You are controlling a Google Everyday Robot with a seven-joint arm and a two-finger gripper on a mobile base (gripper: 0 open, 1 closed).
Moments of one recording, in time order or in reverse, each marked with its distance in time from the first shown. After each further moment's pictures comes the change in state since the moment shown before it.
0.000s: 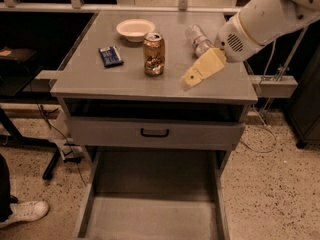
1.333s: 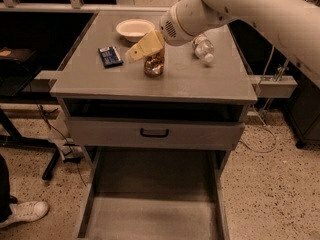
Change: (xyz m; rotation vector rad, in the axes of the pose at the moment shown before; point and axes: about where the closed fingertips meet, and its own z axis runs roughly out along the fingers) arm -0.127 -0.018 0.085 0.085 -0.223 0.034
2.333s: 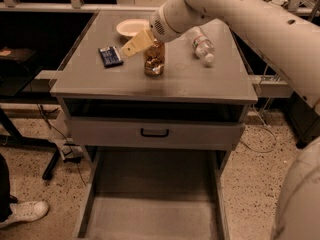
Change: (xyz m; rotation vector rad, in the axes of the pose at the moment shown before) arm -0.026 -0.014 0.051 -0.011 -0.012 -0.051
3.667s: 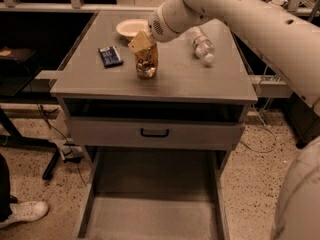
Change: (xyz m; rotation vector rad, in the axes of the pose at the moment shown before) arm 0.000 0.000 0.000 0.000 0.000 -0.001
